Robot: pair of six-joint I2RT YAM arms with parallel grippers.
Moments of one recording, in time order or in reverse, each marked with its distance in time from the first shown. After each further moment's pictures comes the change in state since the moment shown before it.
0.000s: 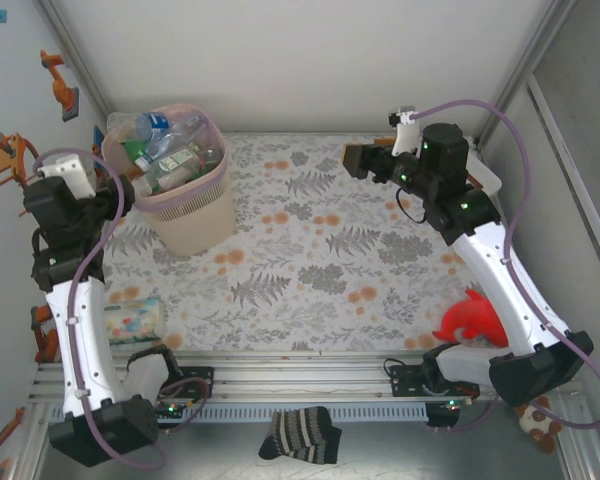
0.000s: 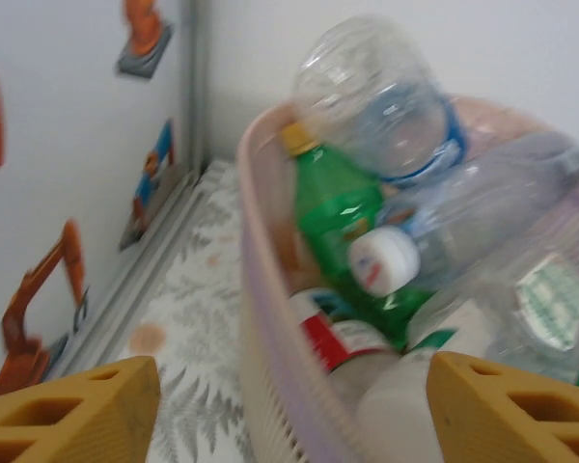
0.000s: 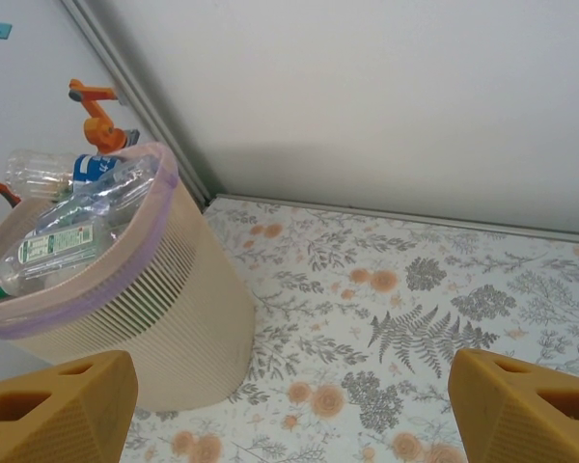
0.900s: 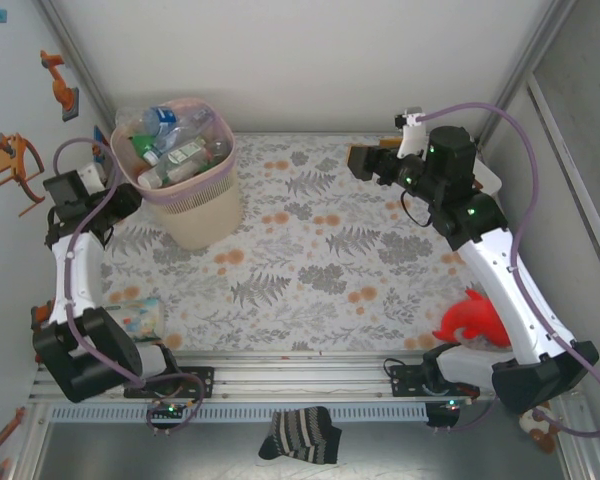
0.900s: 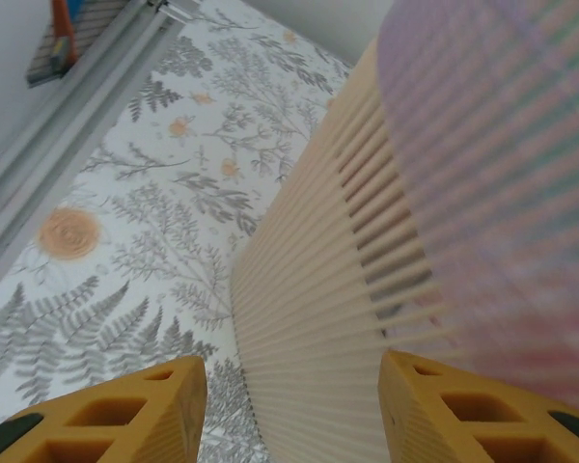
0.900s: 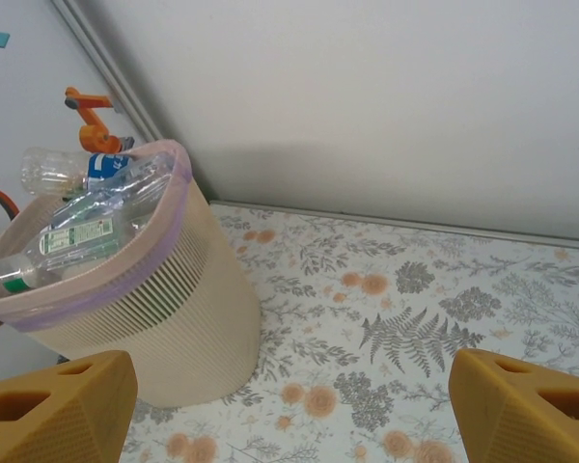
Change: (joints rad) left arm 0.059 0.391 -0.050 0.141 0.204 -0.095; right arm -0.004 -0.039 -0.006 -0.022 0.026 -0.006
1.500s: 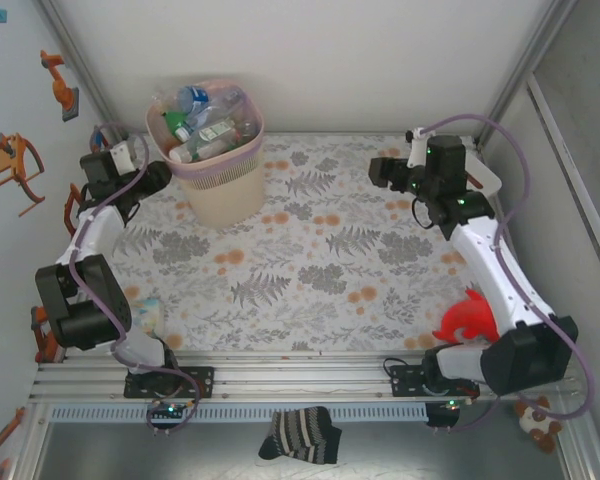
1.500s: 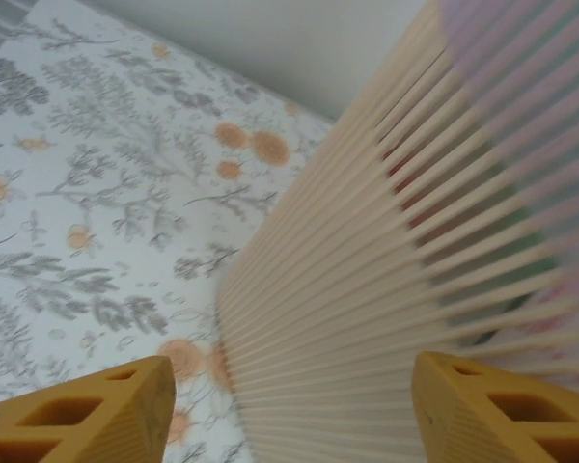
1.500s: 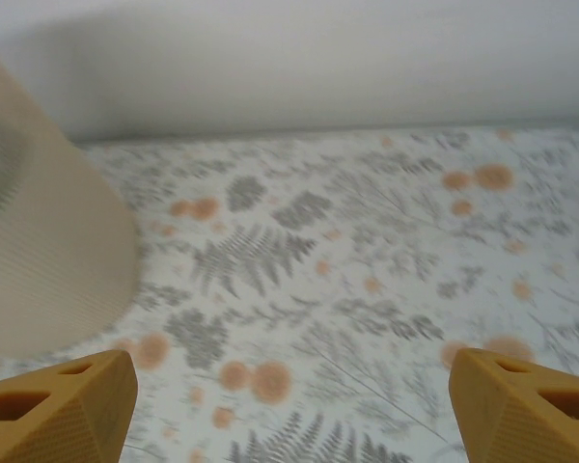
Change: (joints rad) left arm -0.148 0.254 0.041 0.297 0.034 -0.071; right arm -0.179 0.113 -0.167 0.006 0.117 -0.077
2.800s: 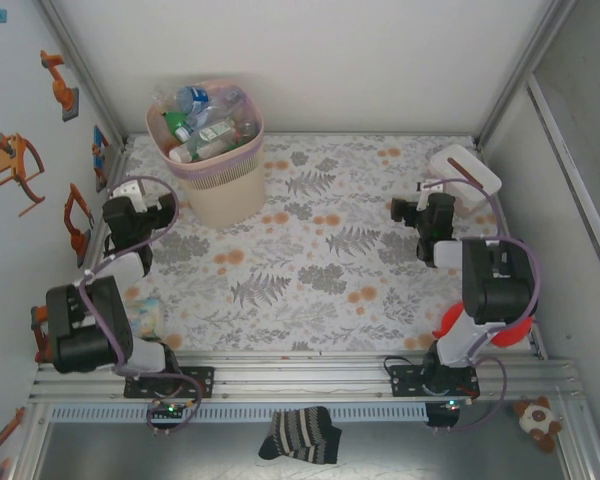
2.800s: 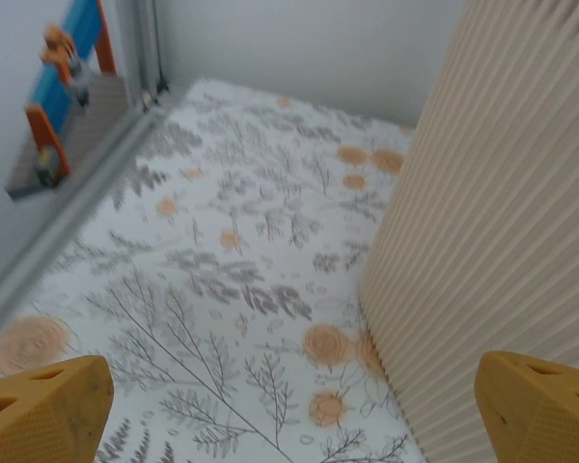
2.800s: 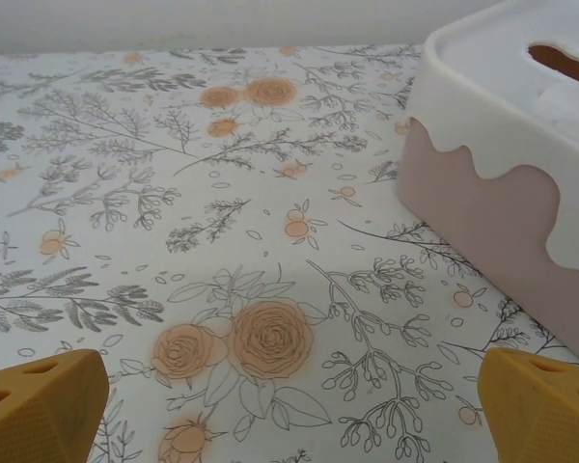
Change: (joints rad) left arm -0.053 -0.176 -0.468 0.509 -0.314 0.177; right arm -0.204 0.370 -0.562 1.024 0.135 -0.179
